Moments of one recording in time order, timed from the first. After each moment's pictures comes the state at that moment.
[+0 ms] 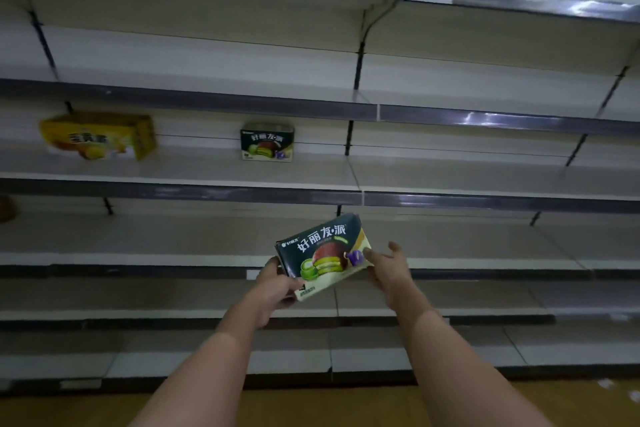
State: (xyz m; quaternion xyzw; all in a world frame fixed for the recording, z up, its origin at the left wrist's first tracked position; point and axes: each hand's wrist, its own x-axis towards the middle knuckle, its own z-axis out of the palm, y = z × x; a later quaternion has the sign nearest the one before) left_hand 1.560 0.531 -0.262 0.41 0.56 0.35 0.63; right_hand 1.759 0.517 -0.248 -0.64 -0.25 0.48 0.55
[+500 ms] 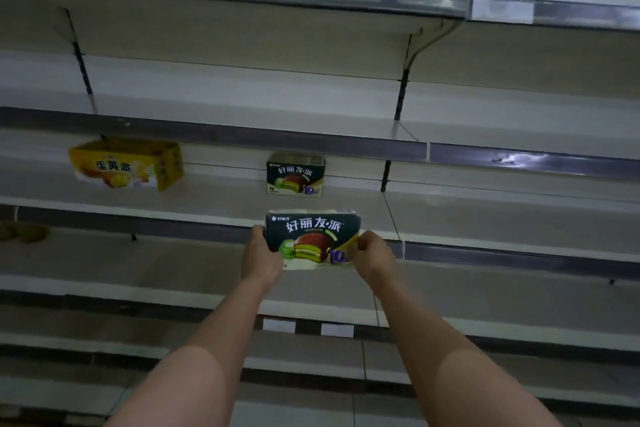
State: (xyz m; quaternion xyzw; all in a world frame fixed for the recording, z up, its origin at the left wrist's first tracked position) left_hand 1.532 0.682 -0.222 0.52 0.65 0.45 0.33; right_hand 1.718 0.677 -0.217 -0.69 -0.56 0.26 0.37
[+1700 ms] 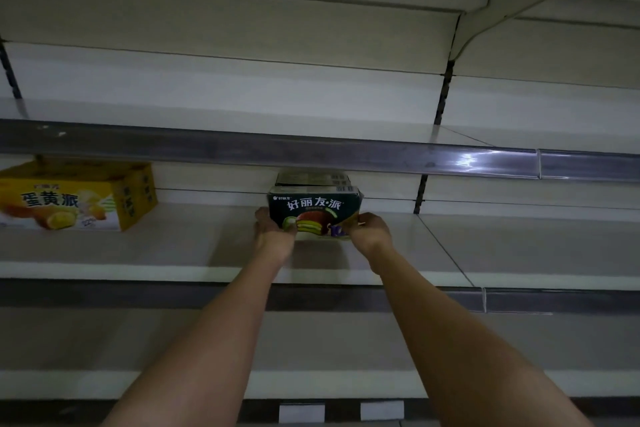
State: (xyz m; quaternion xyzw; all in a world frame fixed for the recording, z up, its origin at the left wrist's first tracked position) left_hand 1.493 0.913 -0.244 0.51 0.61 0.48 0.37; right_hand 1.654 0.882 -0.223 -0.70 -0.49 0.28 0.44
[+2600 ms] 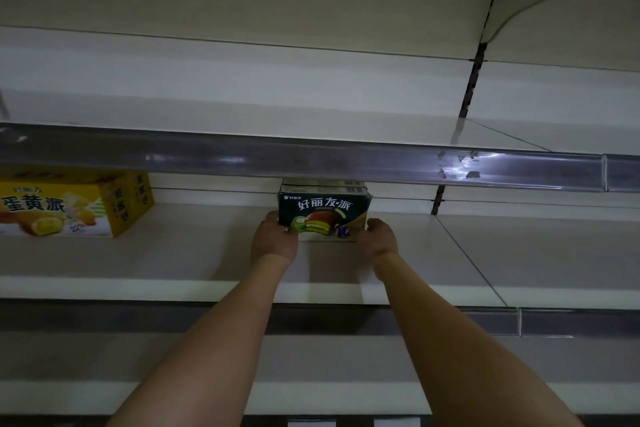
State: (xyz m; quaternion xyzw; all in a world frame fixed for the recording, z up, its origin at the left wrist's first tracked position) left_hand 1.486 0.957 -0.260 0.58 0.63 0.42 0.29; right_hand 1.653 0.932 -0.245 -0.73 -0.48 0.28 0.41
